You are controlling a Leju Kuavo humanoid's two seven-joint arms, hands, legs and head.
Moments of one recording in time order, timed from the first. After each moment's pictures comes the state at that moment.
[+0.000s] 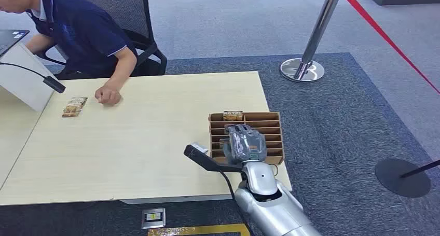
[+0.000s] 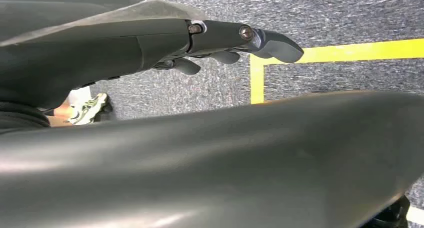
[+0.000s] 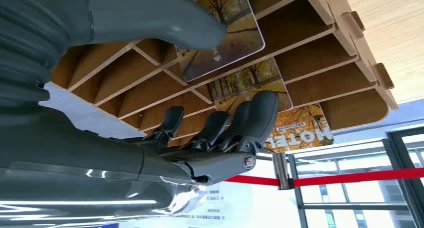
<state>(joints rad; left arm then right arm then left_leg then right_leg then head) -0.10 -0.19 1.14 -0.22 -1.23 0.03 -0.06 -0.31 0.21 0.38 -0.84 1.44 -0.36 0.10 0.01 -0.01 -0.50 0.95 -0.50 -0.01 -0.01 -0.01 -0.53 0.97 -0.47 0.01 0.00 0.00</state>
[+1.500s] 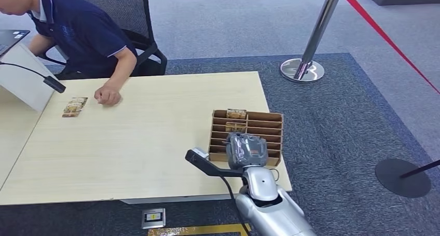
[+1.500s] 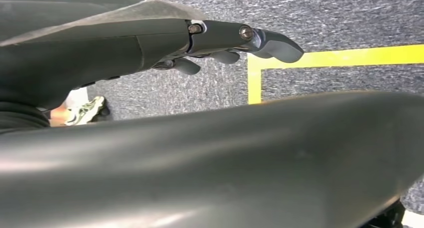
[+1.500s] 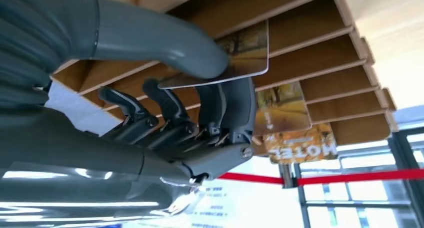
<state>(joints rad) -0.10 -0.18 1.14 -0.22 -1.24 0.03 -0.07 -0.26 0.21 0.38 -0.86 1.48 -0.38 0.11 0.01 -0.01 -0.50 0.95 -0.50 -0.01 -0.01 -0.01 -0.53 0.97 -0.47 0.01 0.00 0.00</state>
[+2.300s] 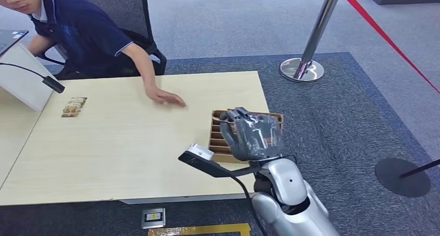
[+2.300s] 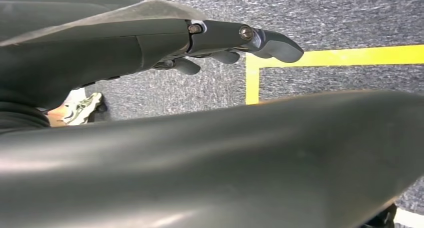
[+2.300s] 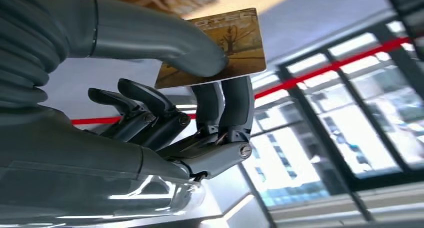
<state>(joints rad) -0.10 -0.18 1.14 -0.22 -1.22 0.03 -0.08 -0.23 0.10 0.49 -1.45 1.36 -0.25 -0.06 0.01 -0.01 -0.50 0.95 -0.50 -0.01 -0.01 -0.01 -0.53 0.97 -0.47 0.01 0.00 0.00</state>
